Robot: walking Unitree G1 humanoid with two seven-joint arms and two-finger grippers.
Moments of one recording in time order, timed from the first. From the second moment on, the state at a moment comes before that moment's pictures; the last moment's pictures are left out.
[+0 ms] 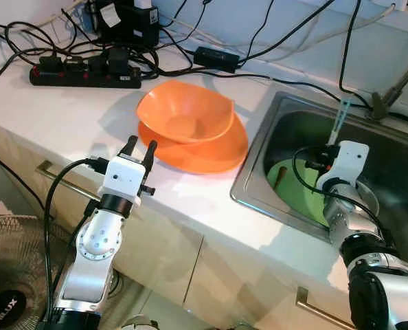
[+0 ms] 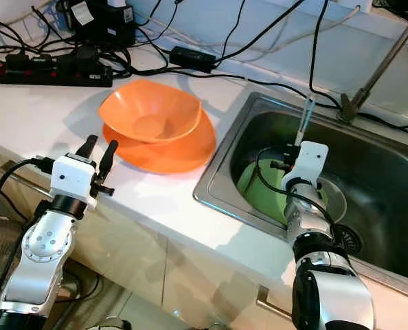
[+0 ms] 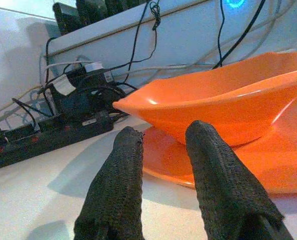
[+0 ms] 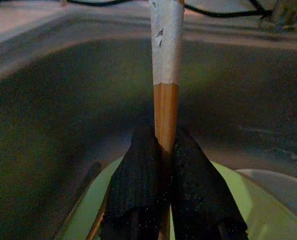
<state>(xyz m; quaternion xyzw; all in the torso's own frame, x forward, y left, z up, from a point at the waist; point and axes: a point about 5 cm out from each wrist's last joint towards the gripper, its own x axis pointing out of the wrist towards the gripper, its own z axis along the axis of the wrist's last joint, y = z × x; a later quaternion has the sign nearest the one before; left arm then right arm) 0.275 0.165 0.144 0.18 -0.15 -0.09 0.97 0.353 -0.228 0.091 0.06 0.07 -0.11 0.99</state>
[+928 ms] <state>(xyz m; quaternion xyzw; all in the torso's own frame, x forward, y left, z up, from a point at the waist) 0.263 0.169 0.140 0.18 -0.12 -0.11 0.97 0.348 -0.210 0.081 0.09 0.06 -0.11 0.99</state>
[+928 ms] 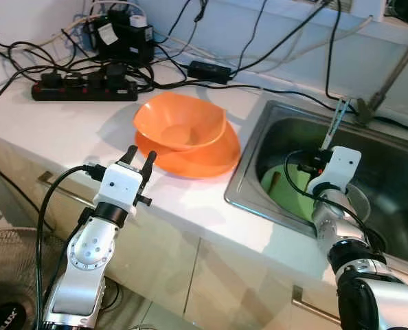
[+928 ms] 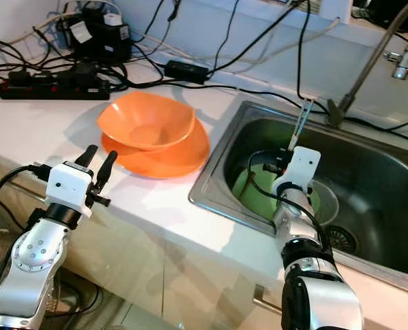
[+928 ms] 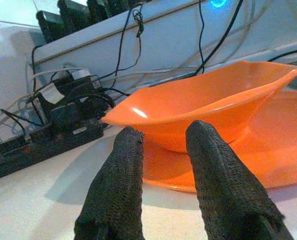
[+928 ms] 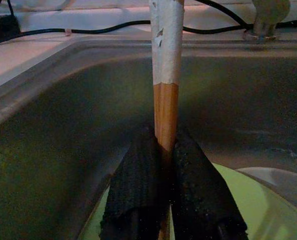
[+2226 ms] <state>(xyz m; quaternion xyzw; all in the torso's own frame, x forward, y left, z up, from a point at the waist) 0.264 0.167 0.136 0.17 -0.10 -0.10 0.98 0.349 -0.211 0.080 0.09 0.08 -0.11 0.99</state>
